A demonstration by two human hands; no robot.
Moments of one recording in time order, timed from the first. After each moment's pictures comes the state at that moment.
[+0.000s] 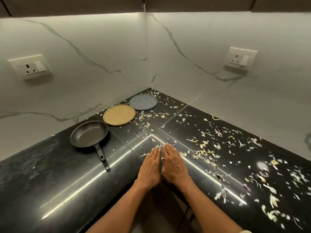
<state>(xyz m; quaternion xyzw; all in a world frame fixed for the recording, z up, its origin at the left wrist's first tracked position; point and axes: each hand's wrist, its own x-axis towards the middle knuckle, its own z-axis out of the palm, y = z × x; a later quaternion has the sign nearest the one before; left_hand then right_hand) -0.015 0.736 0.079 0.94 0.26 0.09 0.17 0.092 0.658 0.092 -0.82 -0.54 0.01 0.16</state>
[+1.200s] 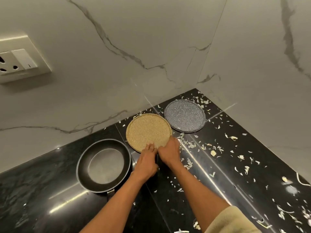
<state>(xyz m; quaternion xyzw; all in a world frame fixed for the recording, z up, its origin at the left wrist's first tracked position) 0.039 1.092 0.045 0.85 0.43 0.03 0.29 0.153 1.070 0.075 -0.85 -0.32 0.30 0.28</state>
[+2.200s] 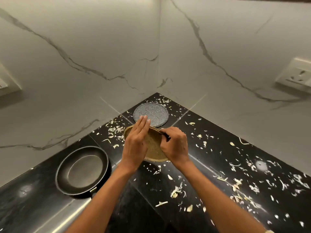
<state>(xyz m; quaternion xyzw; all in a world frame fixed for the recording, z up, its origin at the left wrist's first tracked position) 0.059 1.016 0.175 0.88 0.23 0.39 0.16 0.179 0.918 0.182 -0.76 -0.47 -0.12 0.43</state>
